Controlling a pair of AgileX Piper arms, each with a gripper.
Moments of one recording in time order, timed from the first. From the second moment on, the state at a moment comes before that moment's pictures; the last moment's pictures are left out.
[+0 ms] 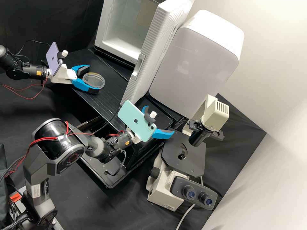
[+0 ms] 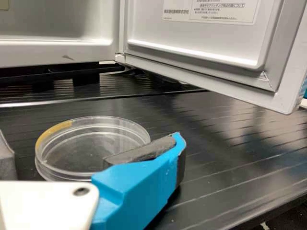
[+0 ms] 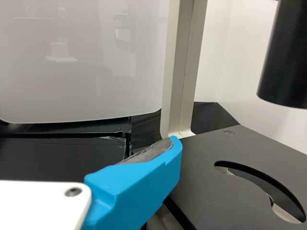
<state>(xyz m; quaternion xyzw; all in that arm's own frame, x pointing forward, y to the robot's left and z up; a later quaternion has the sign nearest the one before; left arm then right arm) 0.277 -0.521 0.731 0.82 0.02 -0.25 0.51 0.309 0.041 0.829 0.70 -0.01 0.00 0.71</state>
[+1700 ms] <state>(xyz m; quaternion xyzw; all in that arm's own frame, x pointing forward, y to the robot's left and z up) 0.279 -0.518 0.733 0.83 0.02 -0.23 0.51 0.309 0.041 0.829 0.70 -0.01 0.00 0.71</state>
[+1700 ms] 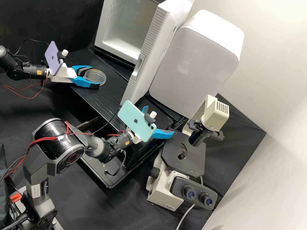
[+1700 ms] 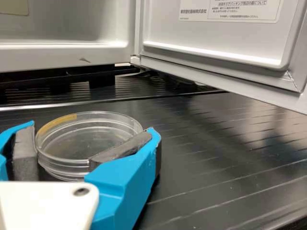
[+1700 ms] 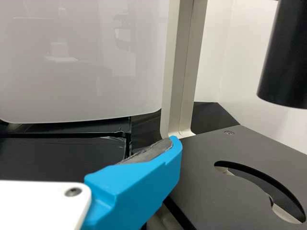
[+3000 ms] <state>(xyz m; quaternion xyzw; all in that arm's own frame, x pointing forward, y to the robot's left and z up) 0.285 -0.541 0.783 0.85 0.00 -0.19 0.50 0.309 0.041 0.829 0.70 -0.01 0.00 0.71</state>
